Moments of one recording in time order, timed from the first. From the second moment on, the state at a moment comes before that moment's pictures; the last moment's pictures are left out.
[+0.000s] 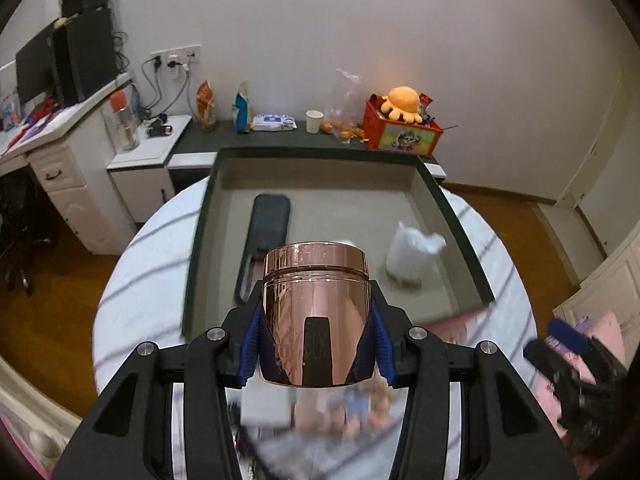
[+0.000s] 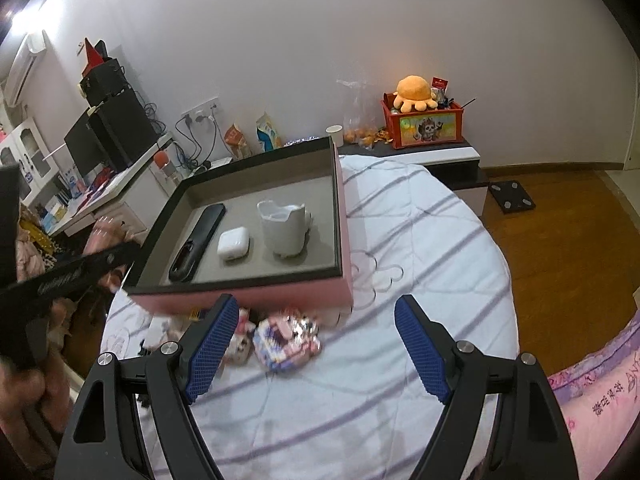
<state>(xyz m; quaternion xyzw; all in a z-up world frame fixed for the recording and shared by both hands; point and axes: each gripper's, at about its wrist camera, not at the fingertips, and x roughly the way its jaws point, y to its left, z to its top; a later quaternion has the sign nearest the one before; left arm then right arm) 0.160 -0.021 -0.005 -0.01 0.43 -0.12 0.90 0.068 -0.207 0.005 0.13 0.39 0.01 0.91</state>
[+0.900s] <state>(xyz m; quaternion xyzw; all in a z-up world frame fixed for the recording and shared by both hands) 0.218 -0.039 -0.049 0.01 0.46 -0.10 0.88 0.093 -0.222 -0.013 0.14 0.42 -0.02 0.90</state>
